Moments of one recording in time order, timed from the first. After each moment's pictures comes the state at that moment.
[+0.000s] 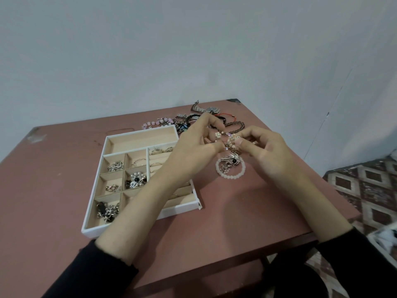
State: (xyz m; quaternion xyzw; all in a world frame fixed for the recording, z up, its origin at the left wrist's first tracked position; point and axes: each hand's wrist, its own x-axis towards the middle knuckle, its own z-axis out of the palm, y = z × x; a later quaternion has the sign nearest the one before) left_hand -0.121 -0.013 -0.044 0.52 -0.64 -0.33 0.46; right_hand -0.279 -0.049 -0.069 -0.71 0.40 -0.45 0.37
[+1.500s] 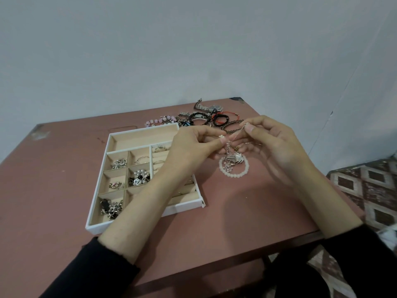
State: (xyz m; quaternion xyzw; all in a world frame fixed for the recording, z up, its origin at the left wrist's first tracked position) left_hand -0.119 -0.013 -0.050 0.53 -0.54 -0.40 0.51; right_hand -0.279 -0.049 -0.059 -0.59 0.29 -0.49 0.57
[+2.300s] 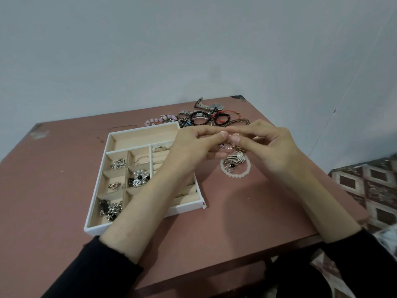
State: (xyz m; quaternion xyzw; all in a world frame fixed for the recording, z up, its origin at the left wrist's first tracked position) left_hand -0.121 -0.013 -0.045 0.50 -0.46 -0.50 0.53; right_hand -0.273 -0.047 -0.066 -0.71 0.34 -0.49 0.38
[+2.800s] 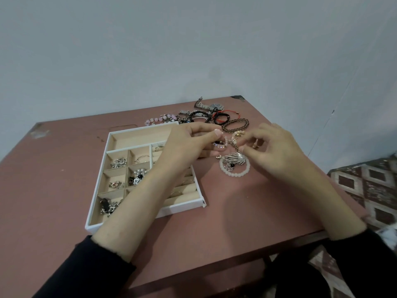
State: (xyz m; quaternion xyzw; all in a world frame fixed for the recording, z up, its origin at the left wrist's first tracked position) left_hand -0.112 -0.011 -0.044 0.52 -0.47 -0.47 0.53; right_hand -0.284 -0.054 -0.064 -0.81 0.47 -0.33 0.14
